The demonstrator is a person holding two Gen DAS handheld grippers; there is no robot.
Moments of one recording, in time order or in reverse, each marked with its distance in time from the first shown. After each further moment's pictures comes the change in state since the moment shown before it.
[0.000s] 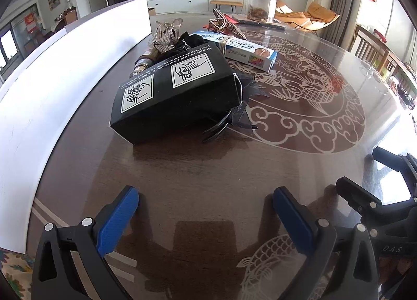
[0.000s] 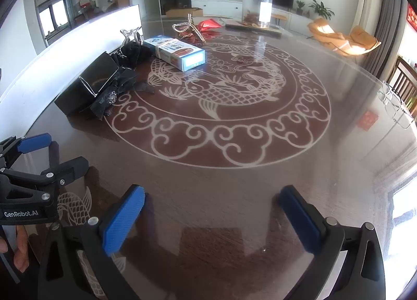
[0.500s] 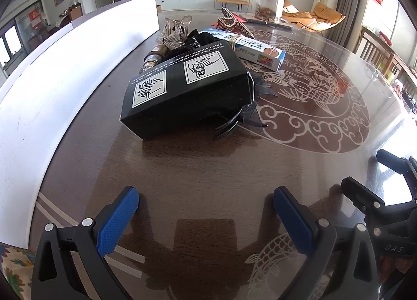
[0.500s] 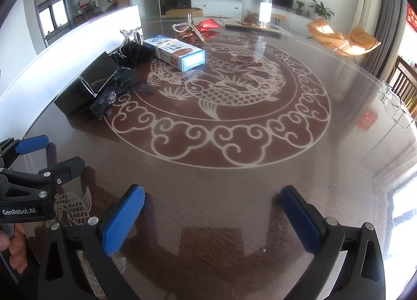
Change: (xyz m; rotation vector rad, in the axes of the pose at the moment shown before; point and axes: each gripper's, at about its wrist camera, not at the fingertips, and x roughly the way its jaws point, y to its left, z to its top) left arm 0.000 0.008 0.000 -0.037 0.015 0.029; right arm 0.000 0.000 0.000 0.000 0.000 0.000
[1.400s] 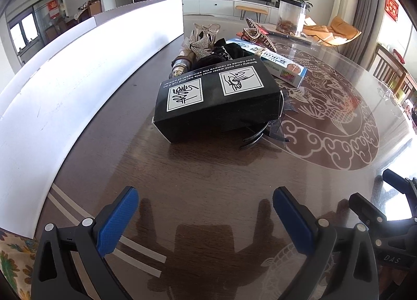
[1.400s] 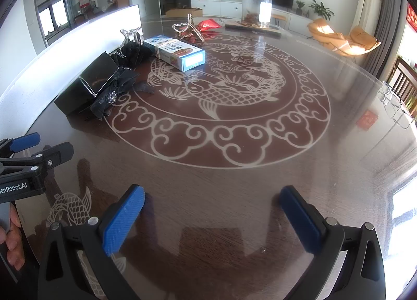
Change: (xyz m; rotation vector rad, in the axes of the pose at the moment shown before) left arm -0.005 0.015 0.002 -0.081 -0.037 0.036; right arm 0.000 0.000 0.000 0.000 0.000 -0.001
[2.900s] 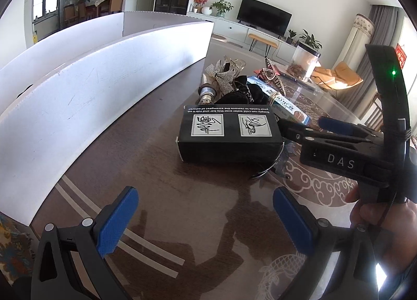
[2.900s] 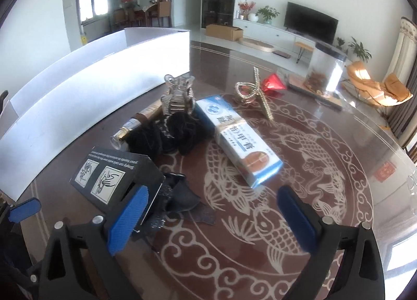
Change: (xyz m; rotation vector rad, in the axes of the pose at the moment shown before) left arm -0.024 0.040 0.002 -0.200 -0.113 -0.094; right arm 0.031 0.084 0.128 -0.243 -0.102 0.166
